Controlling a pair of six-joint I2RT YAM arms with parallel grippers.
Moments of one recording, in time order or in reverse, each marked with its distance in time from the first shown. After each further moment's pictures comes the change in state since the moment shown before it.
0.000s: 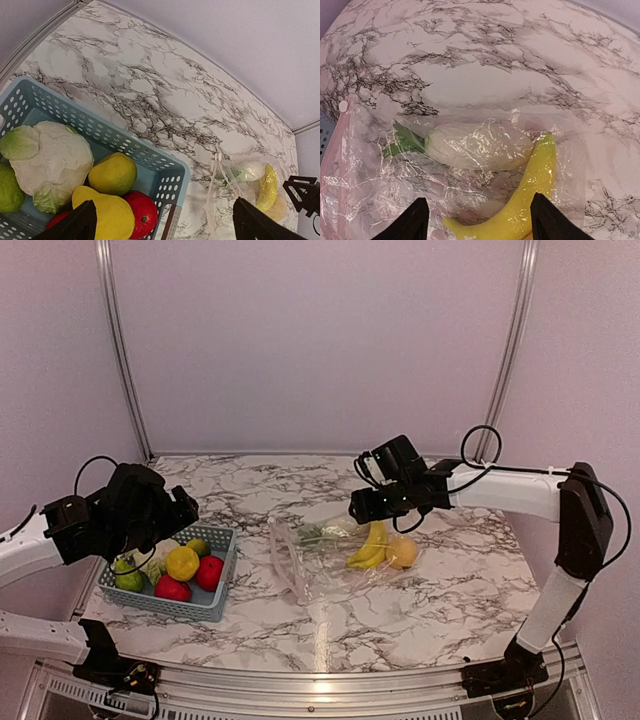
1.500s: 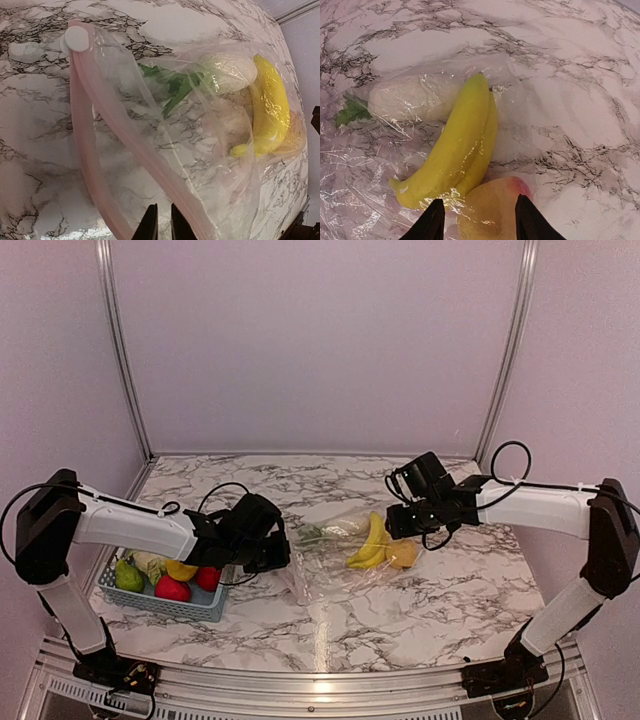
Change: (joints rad) left arm -0.143 0.766 0.145 0.561 0.385 0.126; right arm -0.059 -0.194 -0.233 -0.040 0.079 0.033
